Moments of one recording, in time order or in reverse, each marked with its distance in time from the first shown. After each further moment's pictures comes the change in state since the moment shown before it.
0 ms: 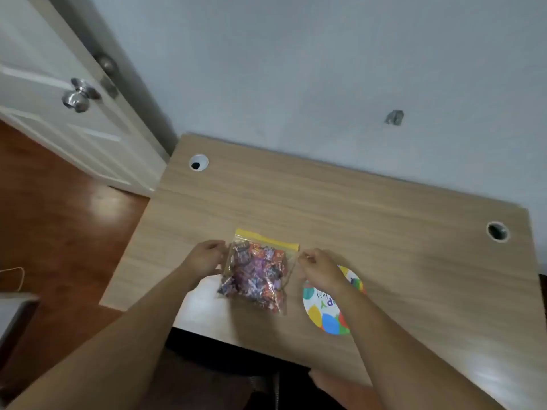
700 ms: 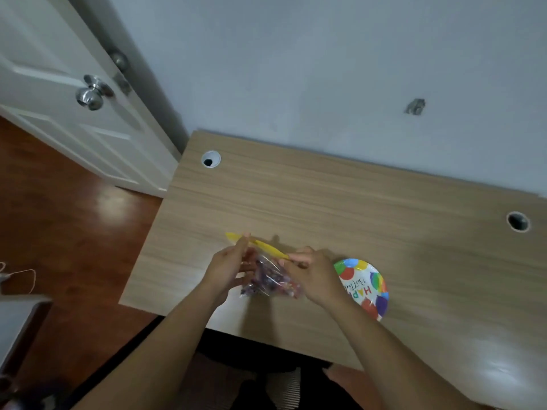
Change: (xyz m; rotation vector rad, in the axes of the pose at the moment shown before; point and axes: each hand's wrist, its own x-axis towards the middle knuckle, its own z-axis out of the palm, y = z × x) left_hand -0.037 -0.004 0.009 -0.284 -0.020 -0.054; right_hand -0.048 -0.033 0.058 -0.022 0.123 -0.413
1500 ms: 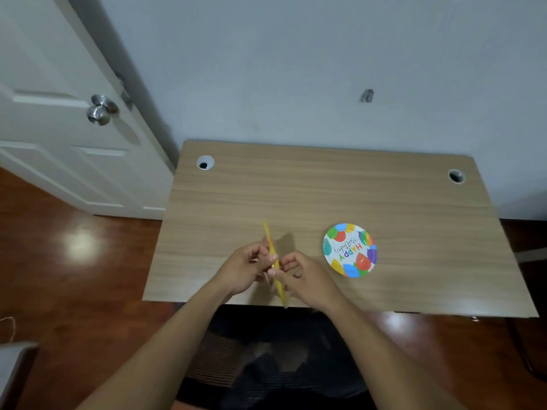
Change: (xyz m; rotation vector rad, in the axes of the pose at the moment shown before) left_hand -0.093 -0.031 -0.061 0.458 -0.452 0.413; right_hand -0.134 -0.047 0.073 0.080 0.084 0.125
